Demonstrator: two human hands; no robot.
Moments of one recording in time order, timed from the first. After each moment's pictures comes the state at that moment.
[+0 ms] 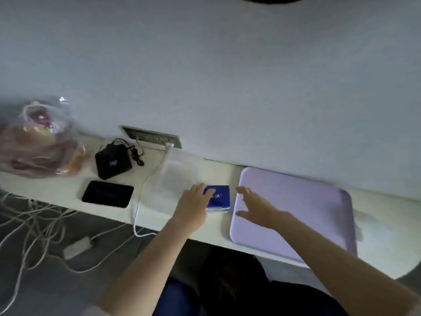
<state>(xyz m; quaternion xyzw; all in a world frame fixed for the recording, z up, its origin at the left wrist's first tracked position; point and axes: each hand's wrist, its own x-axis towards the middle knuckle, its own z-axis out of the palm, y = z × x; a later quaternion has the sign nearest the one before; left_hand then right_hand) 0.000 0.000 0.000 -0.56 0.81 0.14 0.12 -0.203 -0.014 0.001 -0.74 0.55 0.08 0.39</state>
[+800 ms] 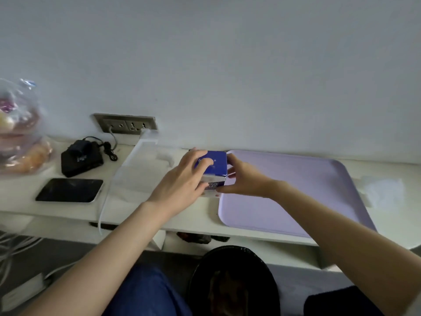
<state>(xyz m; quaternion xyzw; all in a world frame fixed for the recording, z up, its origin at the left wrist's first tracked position) -0.016 0.039 -0.054 -0.39 0.88 -0.13 -0.22 -0.212 0.016 -0.068 -0.76 0.52 -0.19 0.34</state>
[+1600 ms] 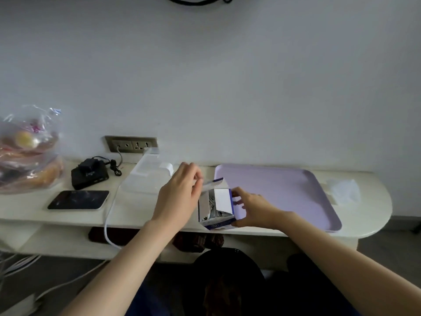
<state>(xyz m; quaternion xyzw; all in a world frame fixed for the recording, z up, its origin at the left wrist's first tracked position) -0.026 0.139 -0.009 -0.51 0.79 0.01 -0.34 -0.240 0.126 -0.059 -0.79 0.56 -0.11 0.23</state>
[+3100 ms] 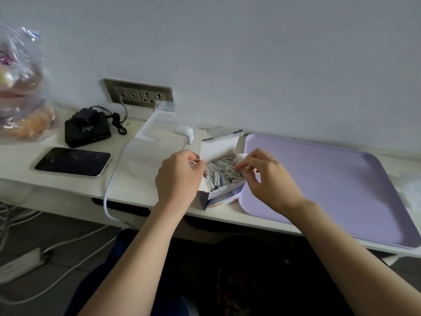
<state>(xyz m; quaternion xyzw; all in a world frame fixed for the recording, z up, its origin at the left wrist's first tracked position) 0.001 0.061 -0.073 -0.75 0.56 0.19 -0.31 -0.181 0.059 -0.092 -0.78 0.55 -0.29 0.10</state>
